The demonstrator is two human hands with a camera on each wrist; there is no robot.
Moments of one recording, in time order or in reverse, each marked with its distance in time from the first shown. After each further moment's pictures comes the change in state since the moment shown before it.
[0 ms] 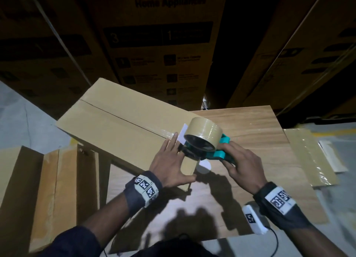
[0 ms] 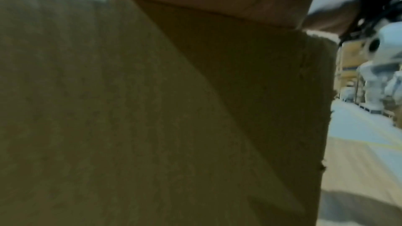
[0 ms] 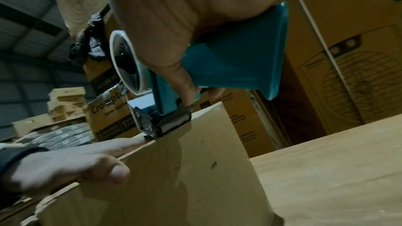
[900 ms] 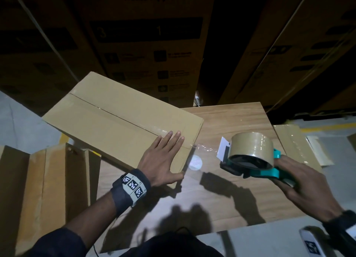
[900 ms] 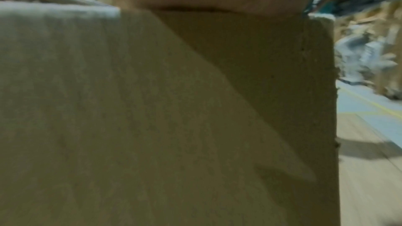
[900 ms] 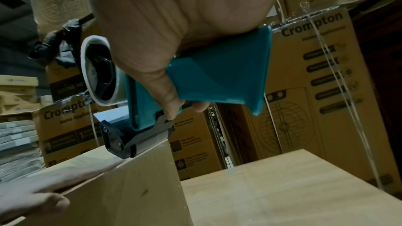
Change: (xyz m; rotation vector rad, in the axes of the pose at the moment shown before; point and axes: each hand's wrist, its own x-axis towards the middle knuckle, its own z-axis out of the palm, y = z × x) left_hand -0.003 -0.003 0.003 0.069 0.020 0.069; right_hand -0.091 0.052 -0.109 -0.157 -0.017 0.069
